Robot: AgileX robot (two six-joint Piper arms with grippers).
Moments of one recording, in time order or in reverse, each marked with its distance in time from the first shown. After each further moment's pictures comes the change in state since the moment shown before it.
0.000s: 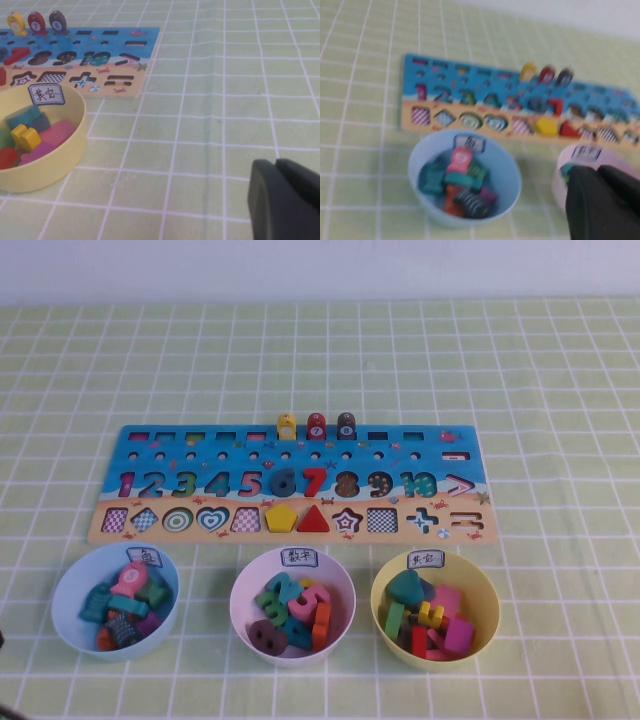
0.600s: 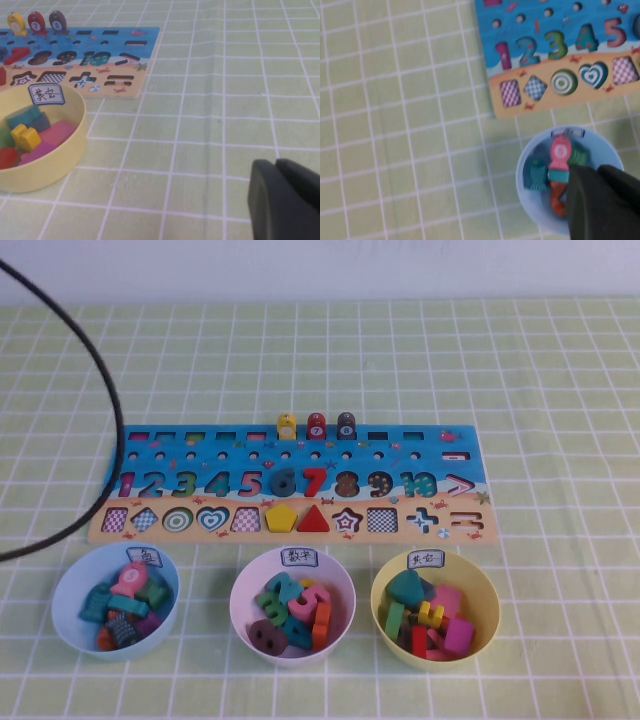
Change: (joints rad) right arm 0.000 0.000 0.000 0.000 0.000 0.000; left arm -0.015 1.013 -1.025 0.363 0.616 0.120
